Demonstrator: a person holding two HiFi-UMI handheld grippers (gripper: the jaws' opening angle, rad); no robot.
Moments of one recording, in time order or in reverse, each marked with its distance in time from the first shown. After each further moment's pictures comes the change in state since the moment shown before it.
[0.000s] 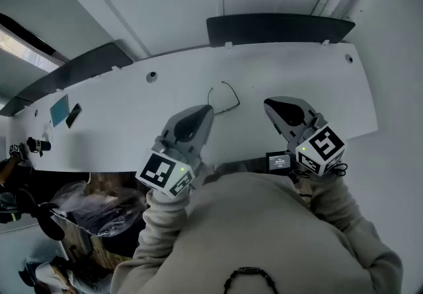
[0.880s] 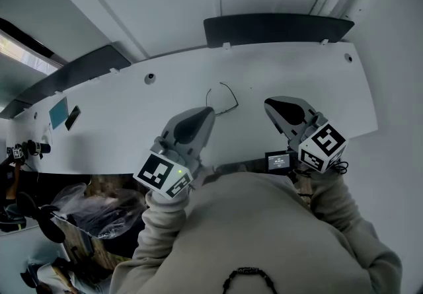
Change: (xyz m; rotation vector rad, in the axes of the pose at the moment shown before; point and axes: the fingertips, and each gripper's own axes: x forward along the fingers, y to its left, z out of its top) left arm 0.008 -0.007 0.002 -0.020 0.003 -0.048; right arm -0.002 -0.011 -0.004 0.056 -0.024 0.039
